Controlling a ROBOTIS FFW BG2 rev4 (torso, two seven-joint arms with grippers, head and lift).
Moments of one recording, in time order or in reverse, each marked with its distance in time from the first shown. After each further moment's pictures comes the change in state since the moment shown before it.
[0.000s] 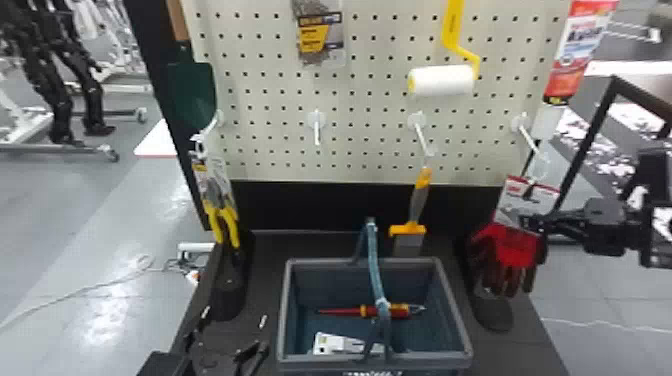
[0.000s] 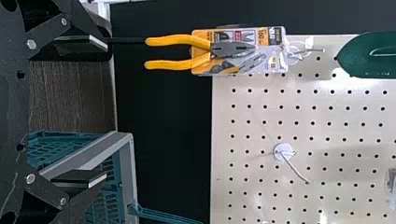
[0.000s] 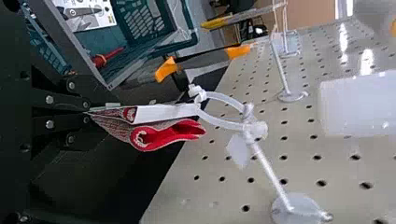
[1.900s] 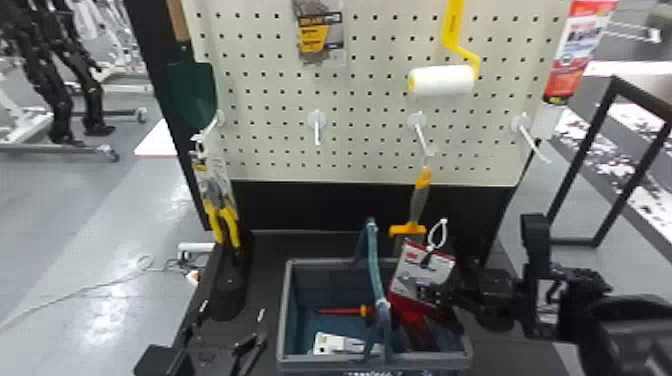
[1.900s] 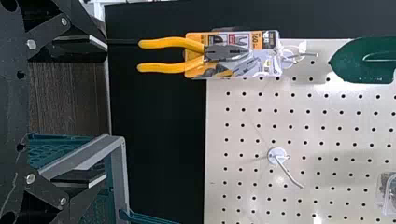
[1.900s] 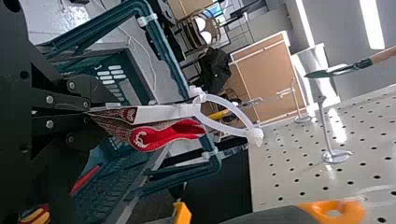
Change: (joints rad) left arm -0.014 0.000 0.001 -0.004 0.011 0.005 0.005; right arm 0.206 0.309 -0.015 -0.128 0.061 0.080 0.113
